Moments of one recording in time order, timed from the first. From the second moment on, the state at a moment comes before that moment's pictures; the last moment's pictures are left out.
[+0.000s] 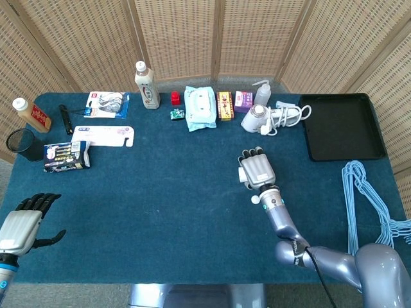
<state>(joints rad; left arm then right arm) -0.16 -1.00 0.04 -1.85 1.40 1.29 0.23 0.84 -1.72 0.20 -1.21 -0.91 0.98 -0.65</state>
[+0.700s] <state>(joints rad) -0.18 -1.00 0.03 -1.88 1.39 1.27 0.27 0.68 -1.55 0.34 -1.48 -0.85 0.91 -0.07</state>
